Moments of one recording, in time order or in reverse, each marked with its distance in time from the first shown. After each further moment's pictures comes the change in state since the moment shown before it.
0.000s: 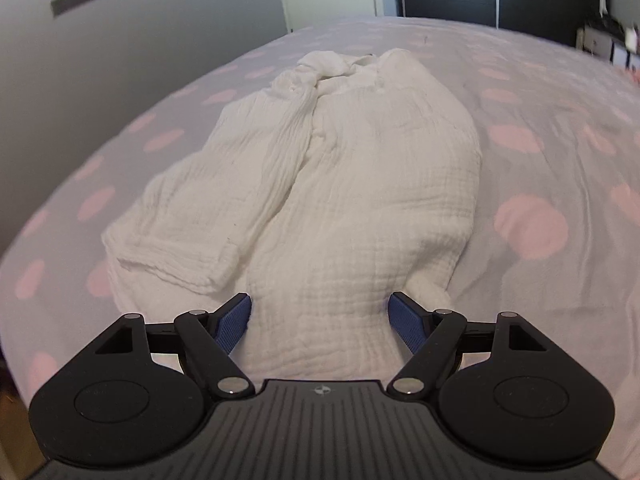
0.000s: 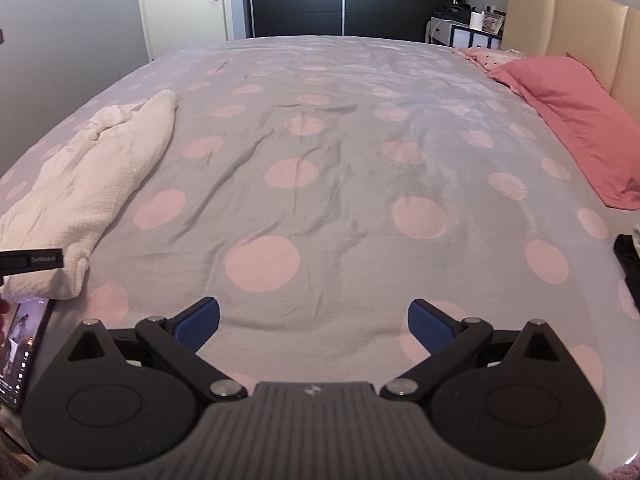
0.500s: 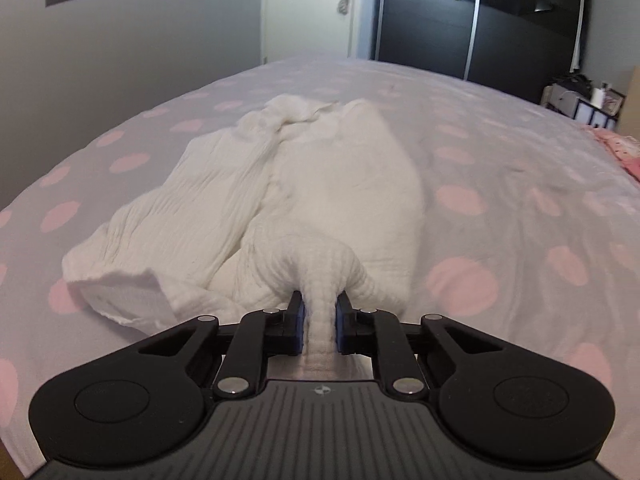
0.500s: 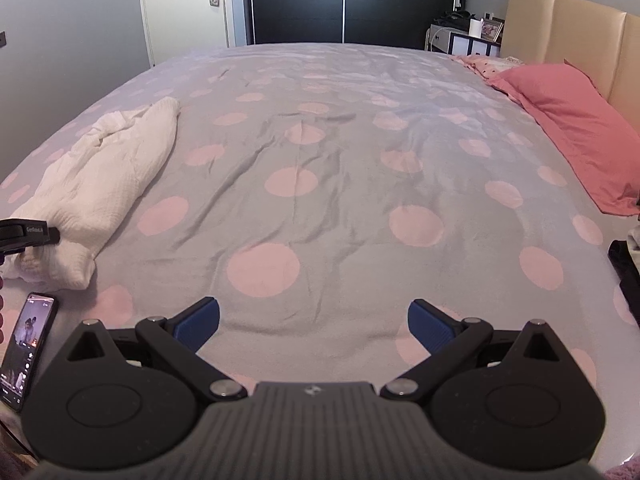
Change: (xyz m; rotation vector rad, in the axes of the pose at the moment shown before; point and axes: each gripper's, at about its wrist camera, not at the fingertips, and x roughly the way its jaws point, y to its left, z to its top) left arm -0.042 -0.011 0.012 -0.033 -0.119 -0.183; right arm -0.014 0.001 0.001 -0.006 -0.030 -0.012
